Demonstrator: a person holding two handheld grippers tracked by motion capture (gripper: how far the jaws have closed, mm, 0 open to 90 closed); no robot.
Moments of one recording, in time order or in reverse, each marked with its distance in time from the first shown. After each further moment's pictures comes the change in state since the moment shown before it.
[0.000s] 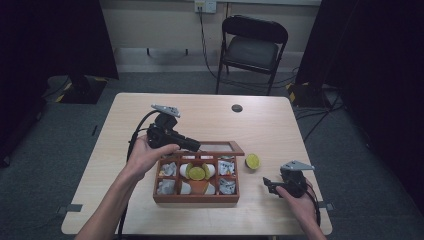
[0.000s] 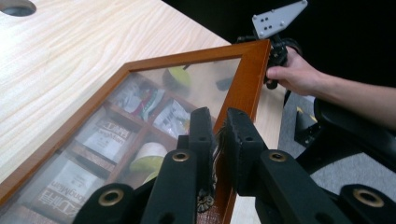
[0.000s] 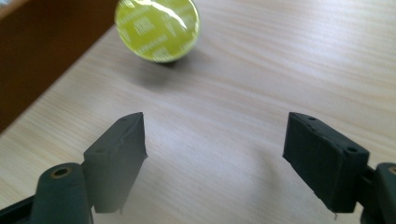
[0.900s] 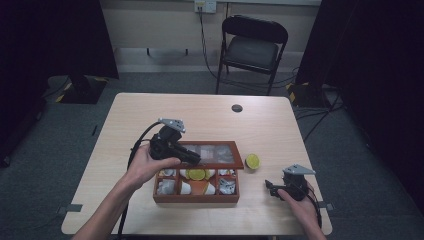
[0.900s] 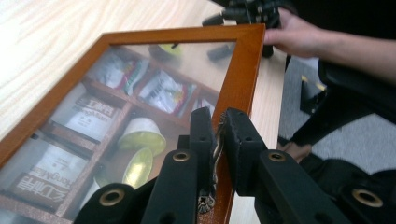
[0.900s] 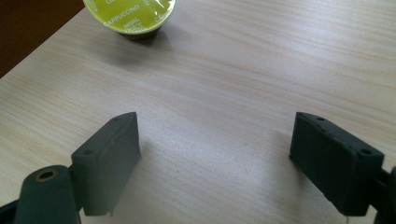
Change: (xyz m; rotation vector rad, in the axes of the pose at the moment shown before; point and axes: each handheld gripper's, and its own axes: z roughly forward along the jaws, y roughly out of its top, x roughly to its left) left arm -0.013 -0.018 0.016 0.104 -0.003 0.082; right arm -0.007 -0.017 0.007 -0.006 -0.034 0.009
